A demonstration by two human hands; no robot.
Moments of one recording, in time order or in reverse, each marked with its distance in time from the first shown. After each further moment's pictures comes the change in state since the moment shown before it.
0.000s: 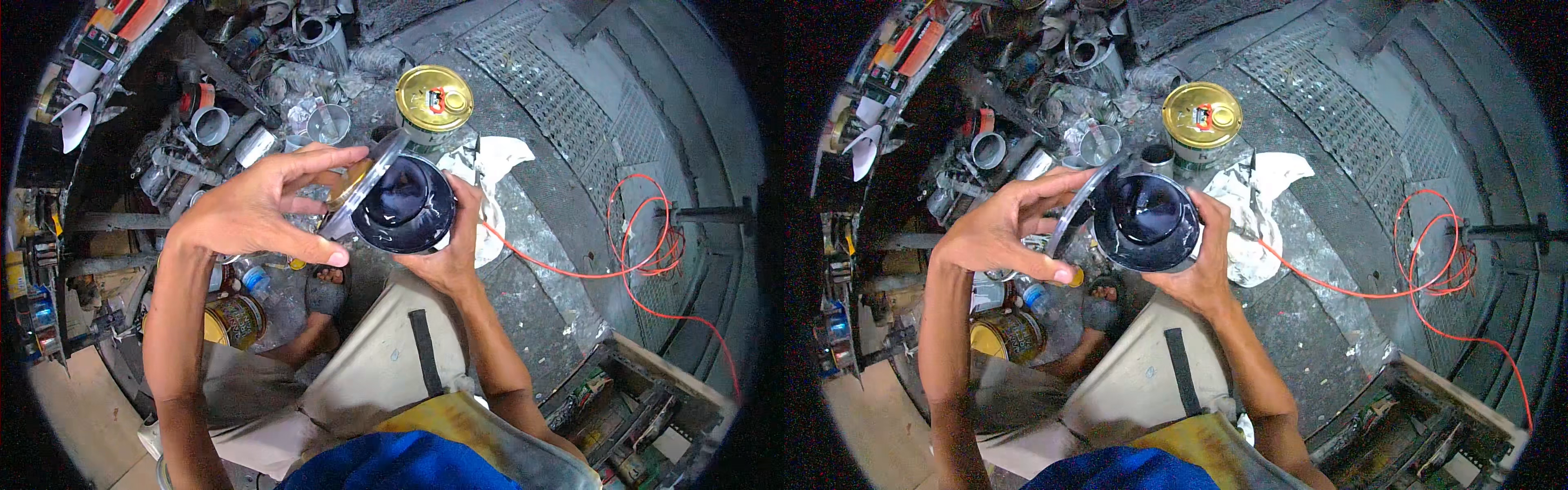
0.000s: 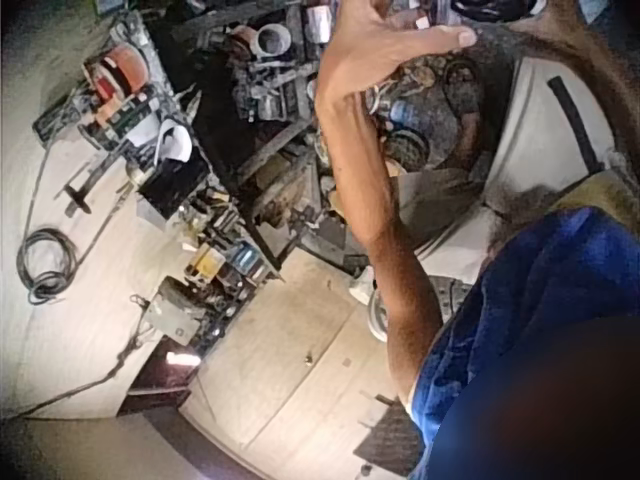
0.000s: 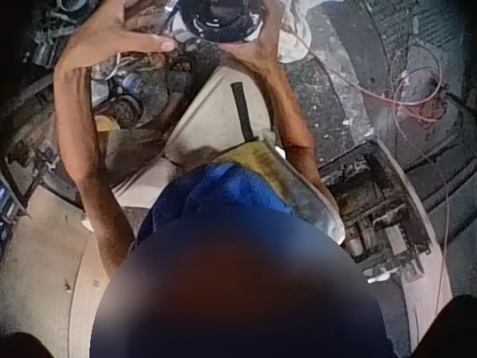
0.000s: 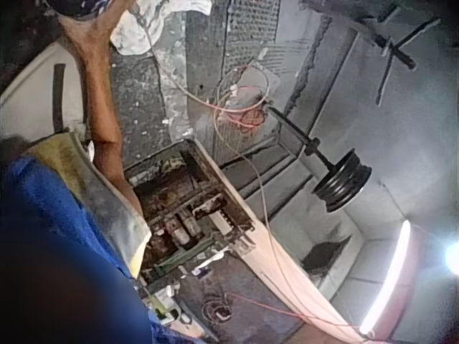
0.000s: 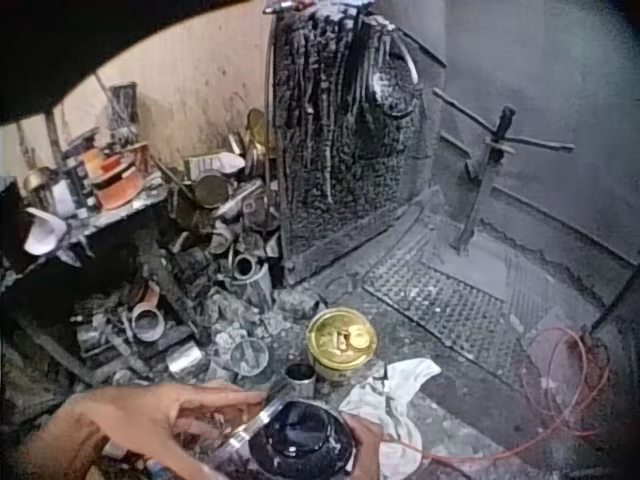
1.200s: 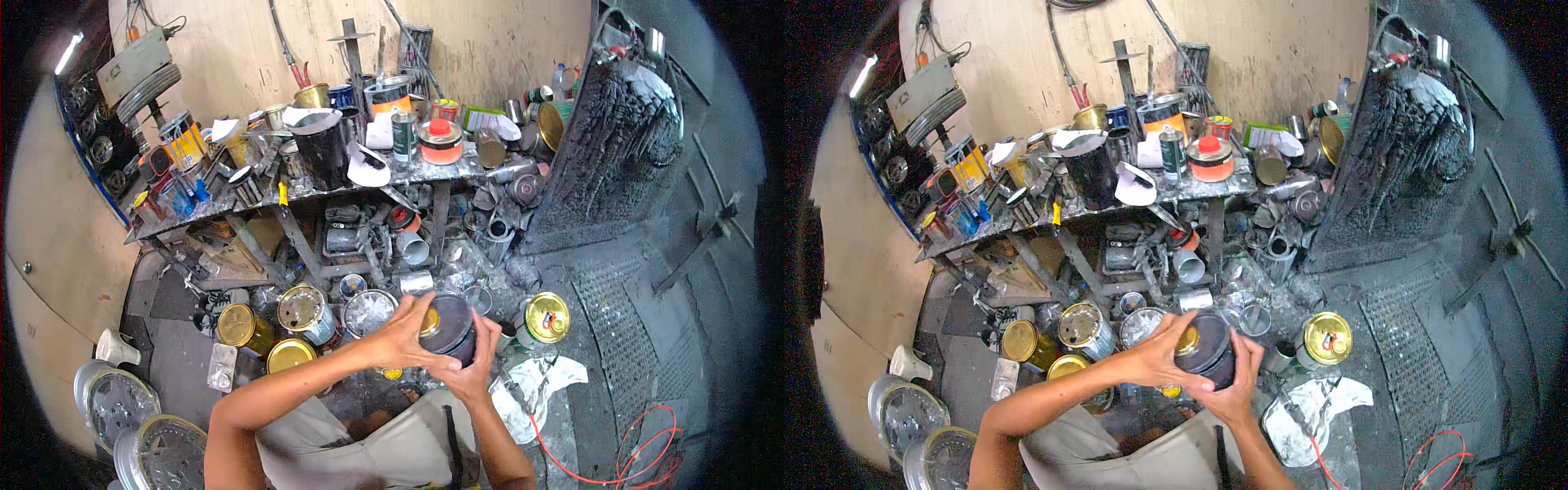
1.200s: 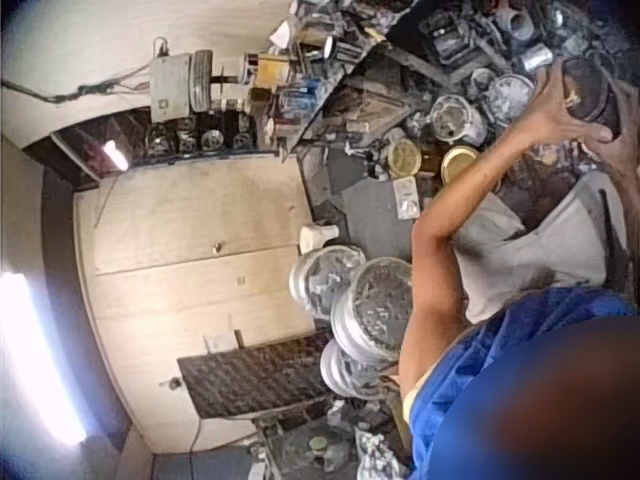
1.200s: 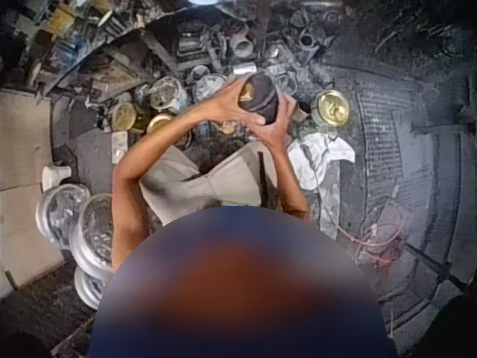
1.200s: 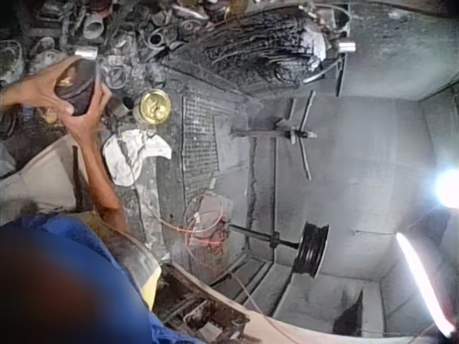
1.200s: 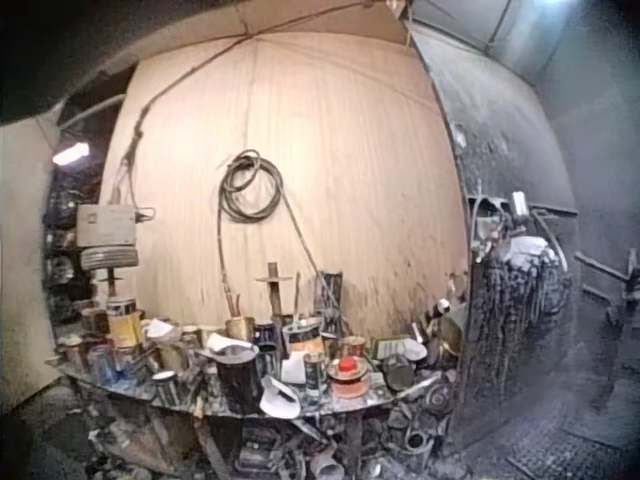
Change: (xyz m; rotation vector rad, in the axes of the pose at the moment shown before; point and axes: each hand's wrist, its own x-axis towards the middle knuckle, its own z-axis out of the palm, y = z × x) left_hand -0.131 -0.050 0.022 0.431 0.735 0.099; right_hand 0.044 -0.139 0.095 0.210 -0.231 -0.294
